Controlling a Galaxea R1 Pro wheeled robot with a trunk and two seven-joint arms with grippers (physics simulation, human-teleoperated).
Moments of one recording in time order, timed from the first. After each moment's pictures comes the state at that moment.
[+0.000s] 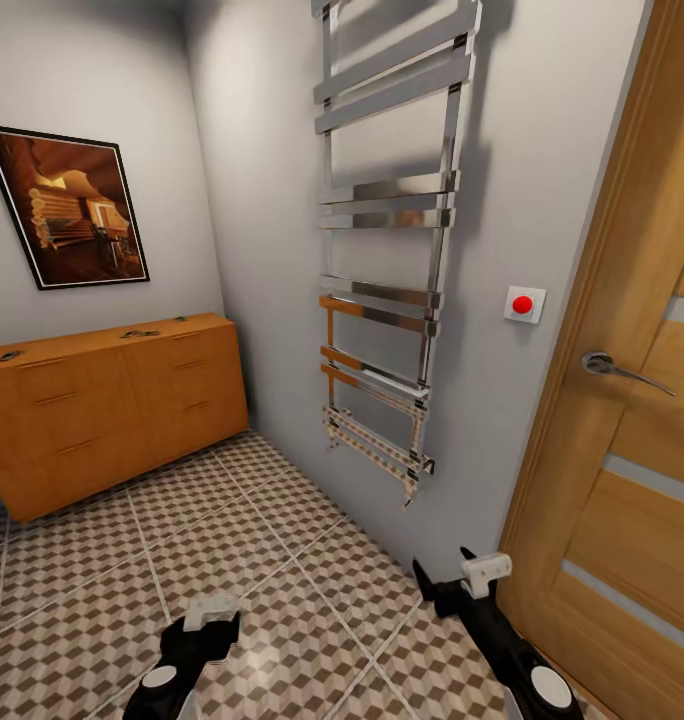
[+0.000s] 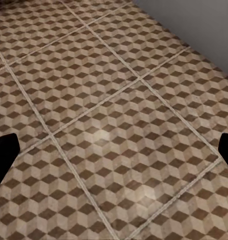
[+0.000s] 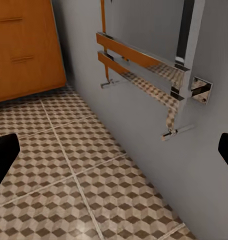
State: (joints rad) left arm -0.14 -0.03 0.01 -1.09 0.00 0.29 0.13; right arm -0.07 0.01 0.00 -1.33 0.02 -0.03 0.25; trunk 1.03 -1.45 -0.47
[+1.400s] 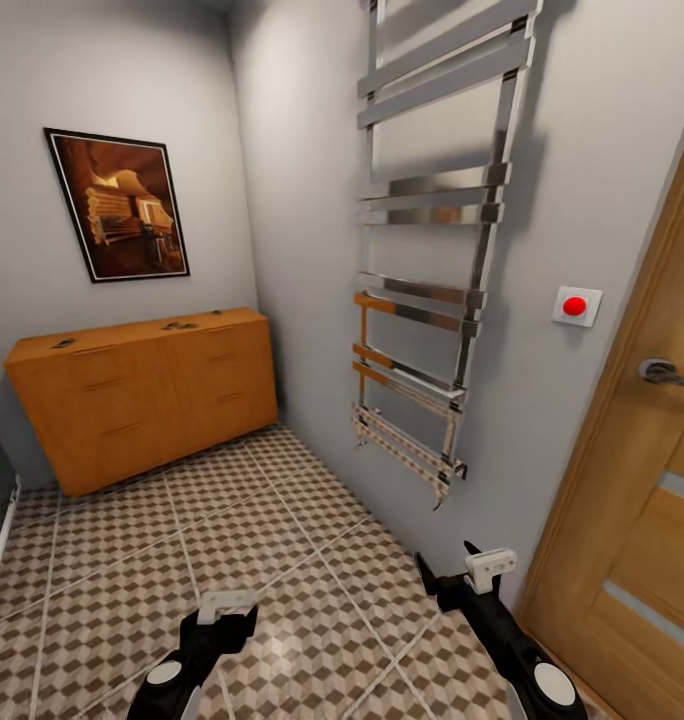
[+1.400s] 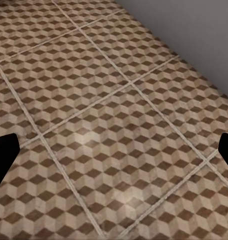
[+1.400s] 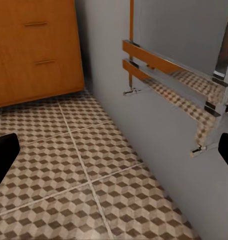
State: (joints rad) left arm -0.14 -0.05 0.00 -1.12 0.00 0.28 0.01; right arm -0.07 0.01 -0.01 -1.35 0.02 -0.04 0.24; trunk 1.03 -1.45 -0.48
